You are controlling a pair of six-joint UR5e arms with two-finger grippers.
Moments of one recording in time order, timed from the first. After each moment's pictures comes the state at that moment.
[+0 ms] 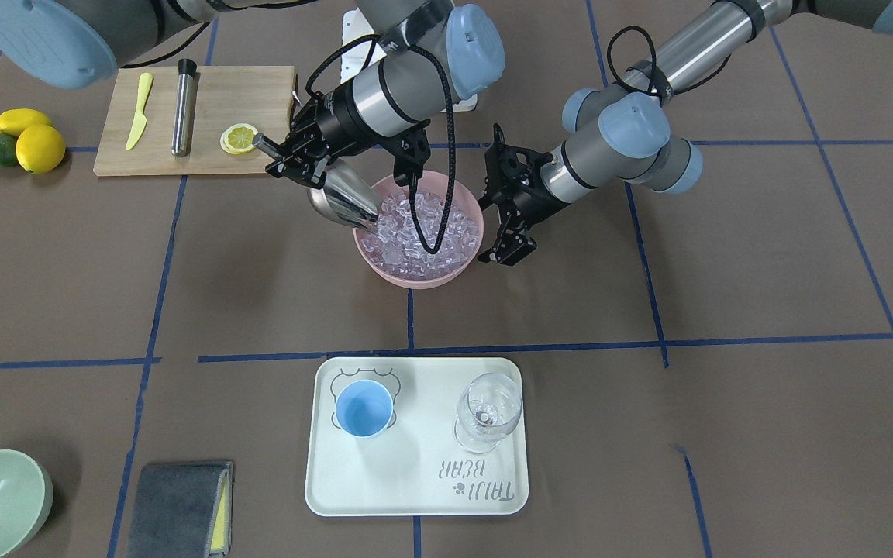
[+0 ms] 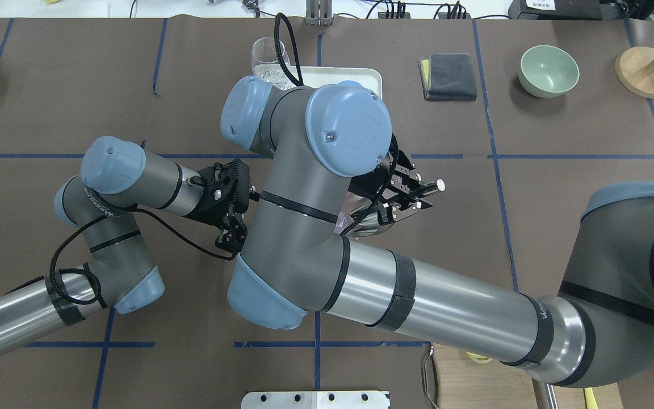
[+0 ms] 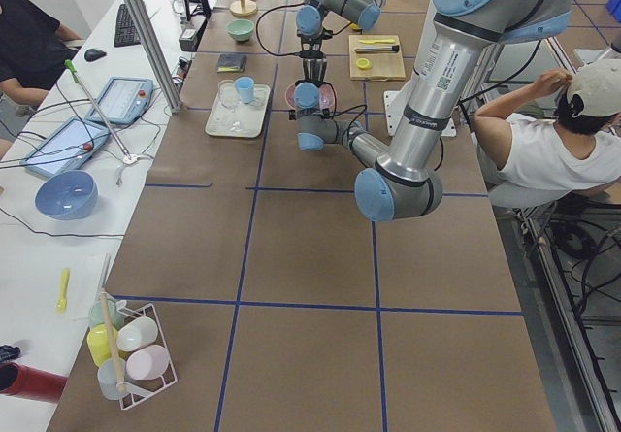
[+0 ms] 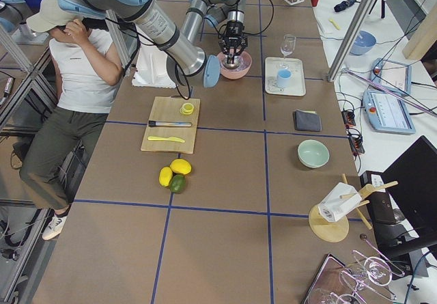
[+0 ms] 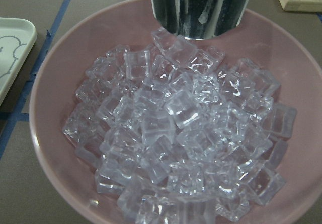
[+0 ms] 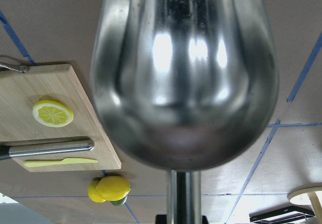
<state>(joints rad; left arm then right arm) -0.59 -2.06 -1.46 -2.56 -2.13 0.08 0.49 -0.46 1.52 -2.75 1.59 -0.44</state>
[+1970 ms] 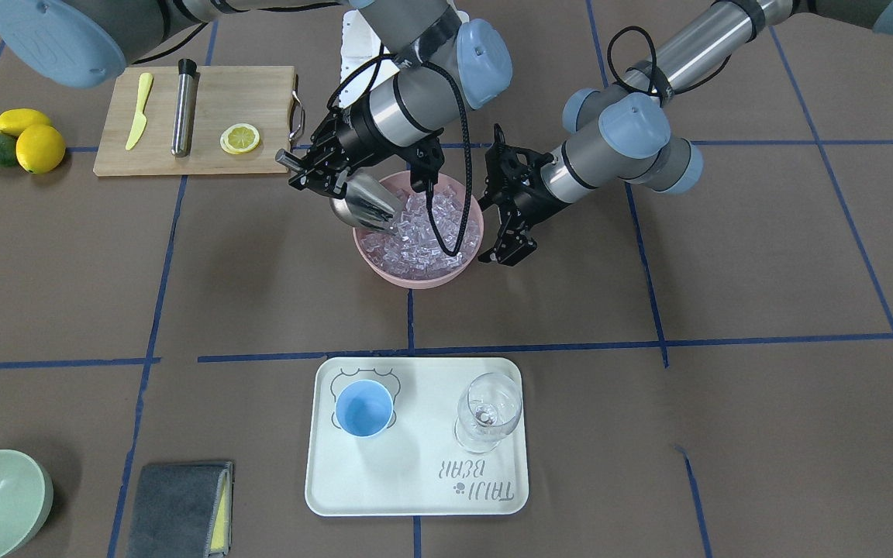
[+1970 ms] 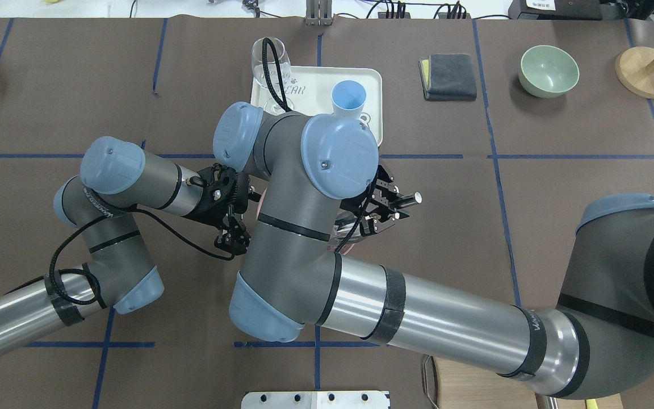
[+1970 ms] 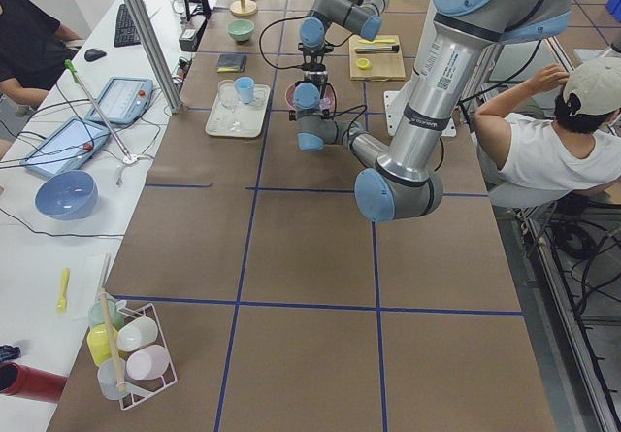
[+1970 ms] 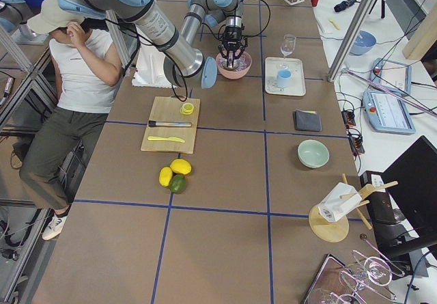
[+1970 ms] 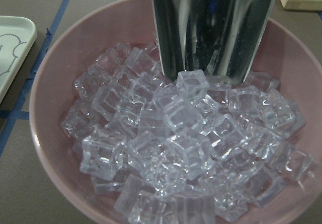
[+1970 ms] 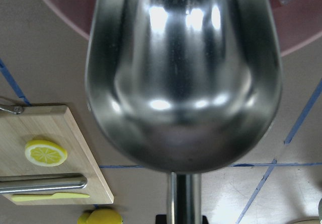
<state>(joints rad) -0.59 -2.06 -1.46 -2.56 -2.13 0.08 0.46 -0.48 1.47 -2.60 1.59 -0.43</state>
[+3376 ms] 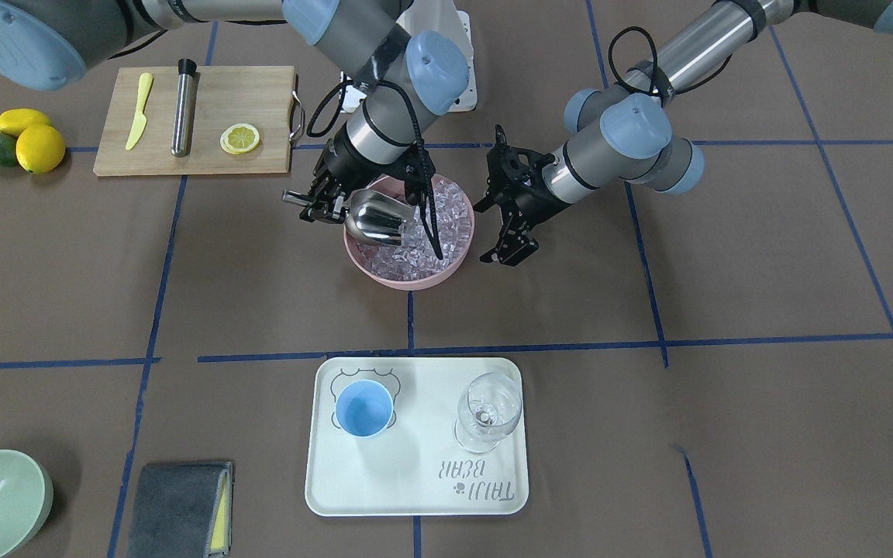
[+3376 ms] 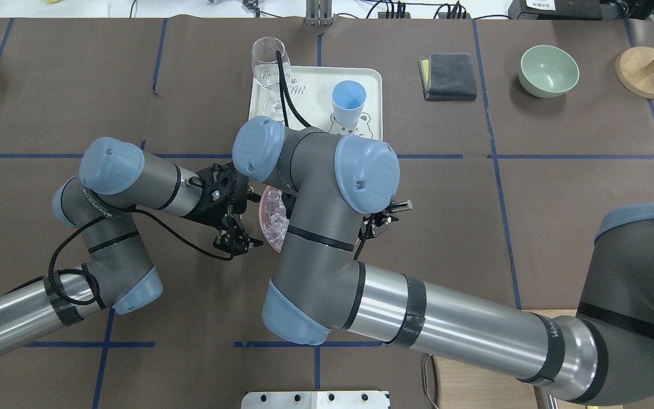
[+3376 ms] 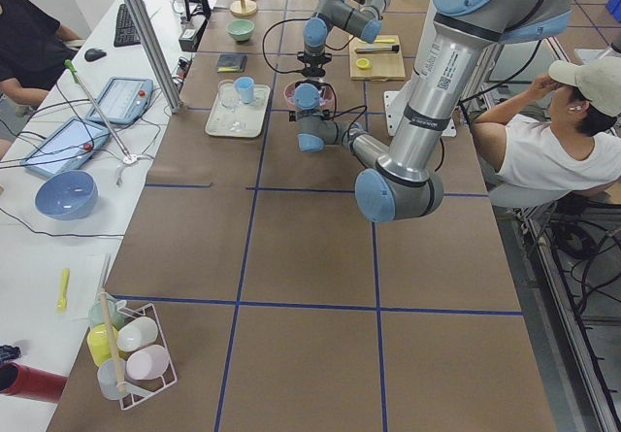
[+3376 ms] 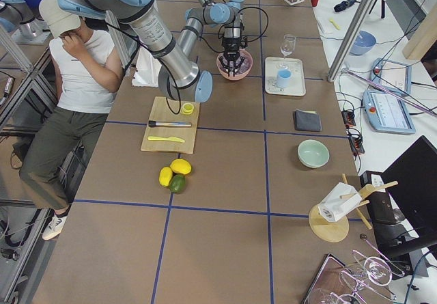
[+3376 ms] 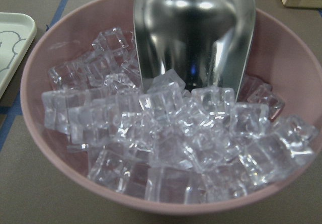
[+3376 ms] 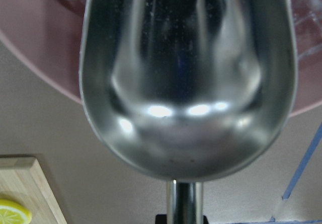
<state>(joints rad) -0.59 -2.06 -1.46 -2.56 -2.13 0.08 0.46 -0.66 1.61 -2.34 1.61 -0.42</state>
